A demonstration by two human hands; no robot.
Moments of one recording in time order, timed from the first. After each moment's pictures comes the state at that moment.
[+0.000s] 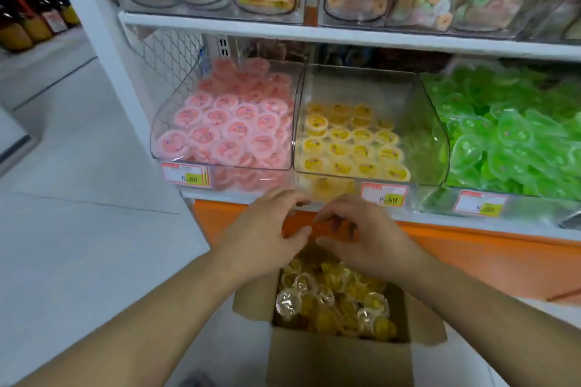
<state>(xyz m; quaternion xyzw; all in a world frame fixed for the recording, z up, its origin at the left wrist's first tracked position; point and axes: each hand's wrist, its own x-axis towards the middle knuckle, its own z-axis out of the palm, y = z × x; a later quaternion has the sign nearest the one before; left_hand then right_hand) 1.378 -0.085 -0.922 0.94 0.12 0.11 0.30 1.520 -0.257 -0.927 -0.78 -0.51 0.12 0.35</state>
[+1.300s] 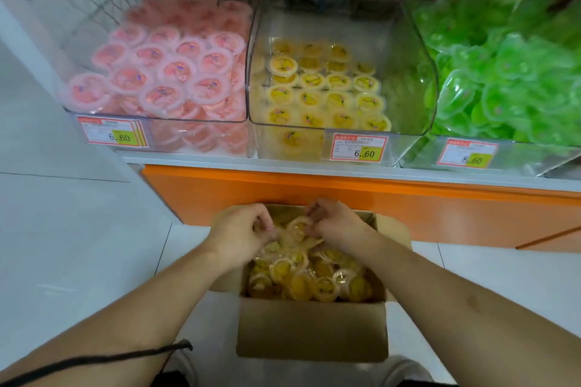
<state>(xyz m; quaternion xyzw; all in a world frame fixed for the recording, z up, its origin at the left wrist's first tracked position) 1.396 -0.098 -1.044 0.88 0.26 -0.06 0.38 1.533 -0.260 -1.024 -0.82 -0.16 0.43 0.35</state>
